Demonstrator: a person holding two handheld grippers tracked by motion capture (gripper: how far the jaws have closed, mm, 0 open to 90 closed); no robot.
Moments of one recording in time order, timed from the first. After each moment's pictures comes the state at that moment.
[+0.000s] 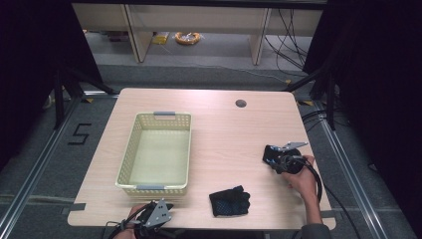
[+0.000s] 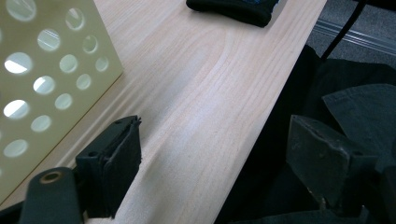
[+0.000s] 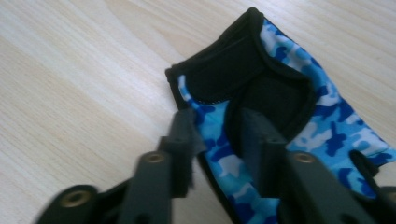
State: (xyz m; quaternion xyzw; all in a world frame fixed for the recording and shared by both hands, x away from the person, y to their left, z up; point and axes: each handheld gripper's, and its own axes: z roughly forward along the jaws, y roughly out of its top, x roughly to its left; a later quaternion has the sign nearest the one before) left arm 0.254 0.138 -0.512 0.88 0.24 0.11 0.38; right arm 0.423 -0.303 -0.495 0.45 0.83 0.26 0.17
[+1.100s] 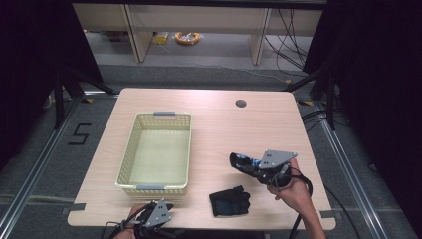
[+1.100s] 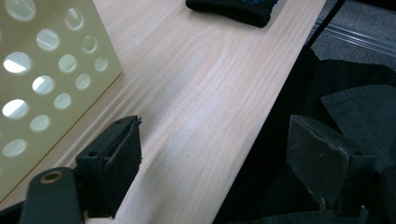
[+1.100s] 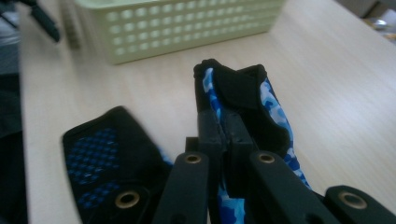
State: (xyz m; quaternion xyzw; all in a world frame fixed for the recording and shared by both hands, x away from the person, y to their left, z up) left arm 0.255 0.138 -0.512 0.88 0.25 0.11 0.38; right arm 0.357 -0.225 -0.424 0.18 0.89 0.40 0.16
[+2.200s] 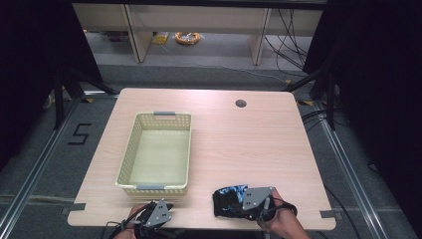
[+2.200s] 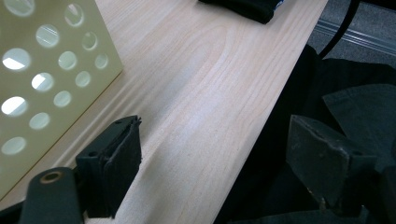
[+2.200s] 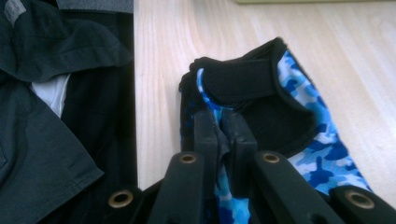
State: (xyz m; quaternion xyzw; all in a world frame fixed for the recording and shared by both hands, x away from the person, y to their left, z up) left arm 0.254 0.138 -0.512 0.88 0.24 0.11 0.39; right arm 0.303 -0.195 -0.485 0.07 0.93 0.35 0.07
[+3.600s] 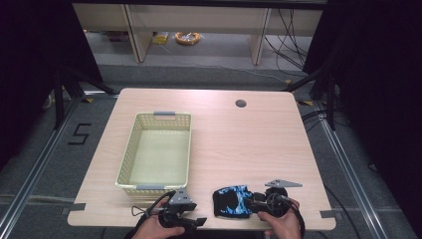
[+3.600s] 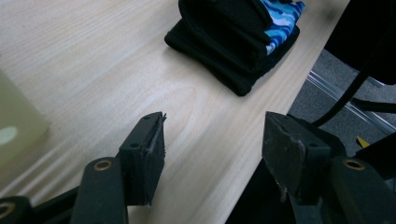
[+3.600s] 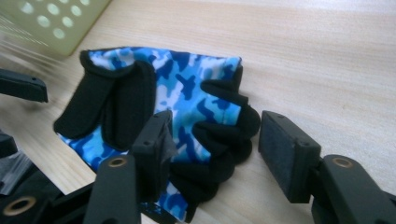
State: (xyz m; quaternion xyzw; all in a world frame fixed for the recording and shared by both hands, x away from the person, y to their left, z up) left arm 0.283 0.081 -0.507 0.85 0.34 0.00 0.41; right arm 0.302 -0.233 -0.502 0.52 0.76 0.38 0.04
